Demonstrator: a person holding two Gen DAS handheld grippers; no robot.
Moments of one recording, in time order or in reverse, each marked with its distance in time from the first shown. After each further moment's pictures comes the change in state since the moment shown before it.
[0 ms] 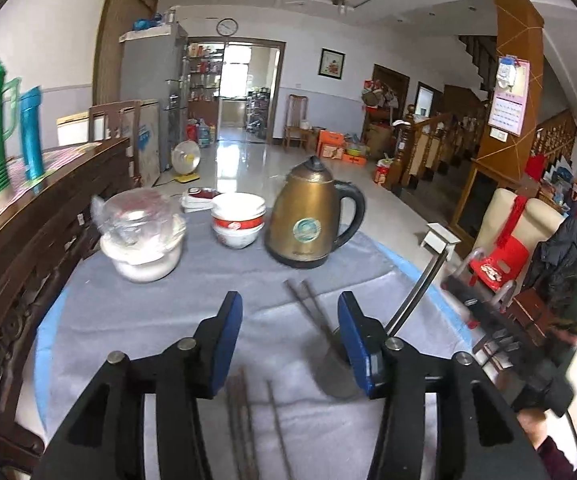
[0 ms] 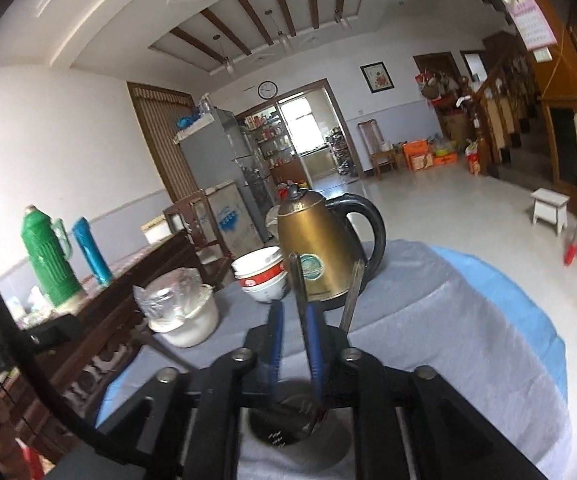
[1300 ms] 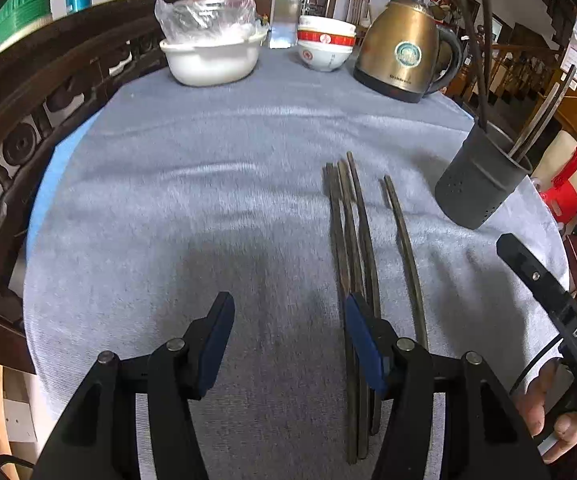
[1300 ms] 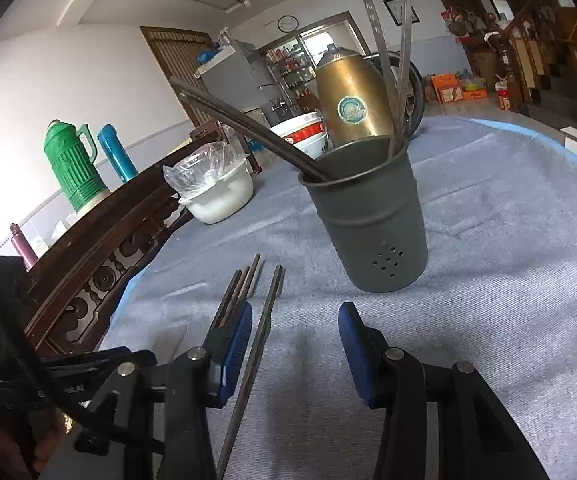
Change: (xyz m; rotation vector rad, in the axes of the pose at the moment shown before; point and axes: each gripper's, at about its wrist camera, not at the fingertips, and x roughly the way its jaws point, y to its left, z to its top) left arm 0.075 0.076 -0.169 -0.112 0.414 0.147; right arm 0.027 0.025 -0.167 0.004 0.268 0.096
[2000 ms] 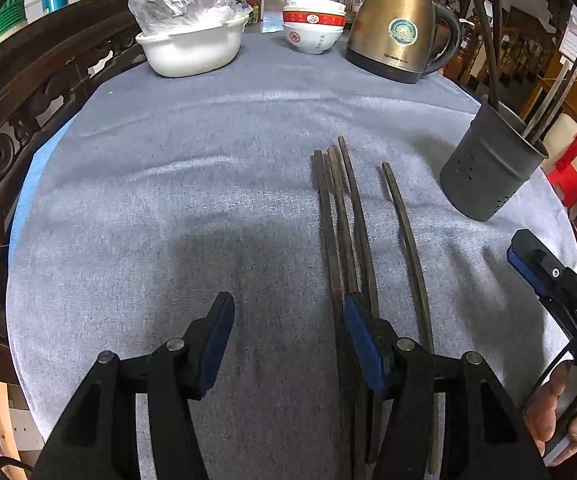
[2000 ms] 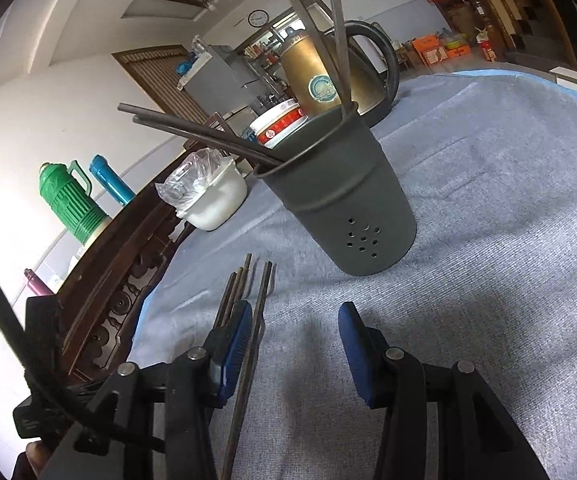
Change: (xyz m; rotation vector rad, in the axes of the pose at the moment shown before) left arm 0.029 -0.015 0.012 0.044 0.040 0.016; right arm 0.011 -0.034 -0.002 0.173 0.034 0.068
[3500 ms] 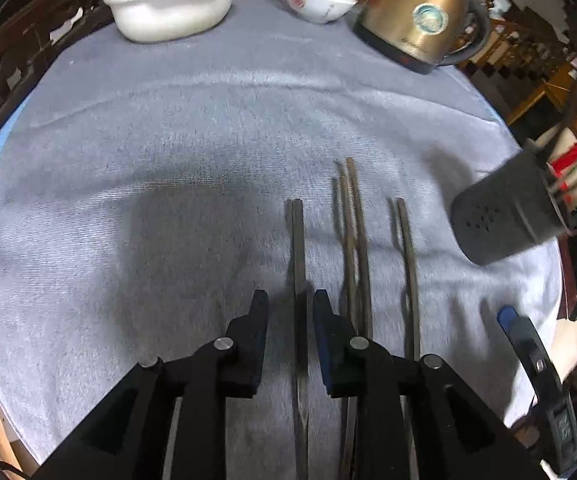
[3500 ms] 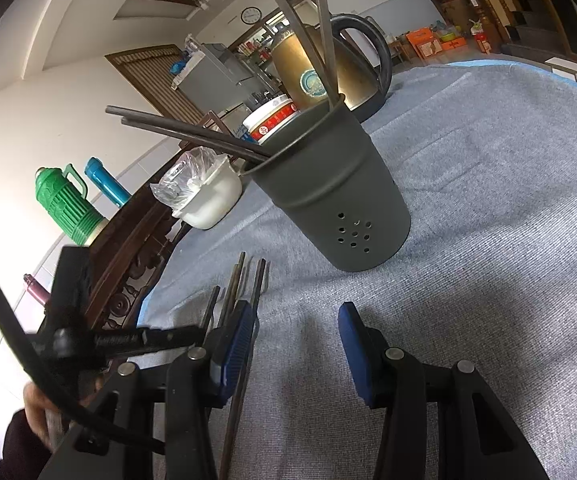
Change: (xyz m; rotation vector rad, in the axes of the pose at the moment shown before) left arm 0.035 0.025 0.054 -0.084 0.197 -0.115; right arm 0.001 -0.007 0.001 0.027 0.016 -0.005
